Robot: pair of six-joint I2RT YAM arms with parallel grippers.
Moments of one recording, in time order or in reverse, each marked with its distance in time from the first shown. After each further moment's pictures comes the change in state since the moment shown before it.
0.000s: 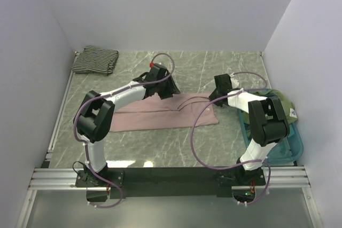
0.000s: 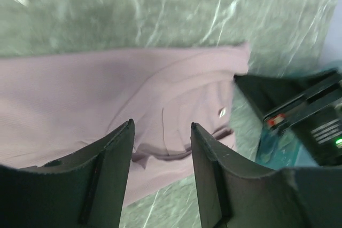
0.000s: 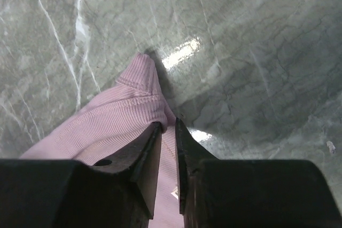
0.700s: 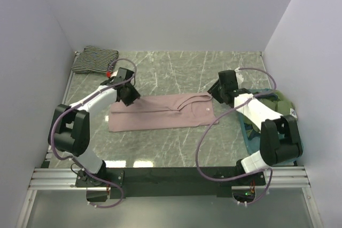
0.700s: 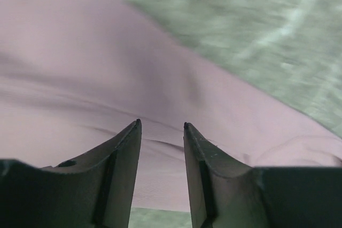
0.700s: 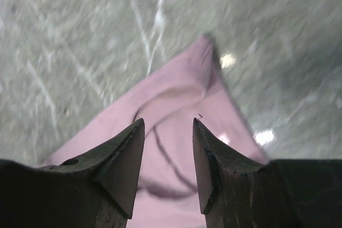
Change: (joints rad) left arm 0.280 -0.269 -0.237 -0.265 -0.249 -0.043; right arm 0.023 -0.233 -0.008 -0.073 -0.029 0.043
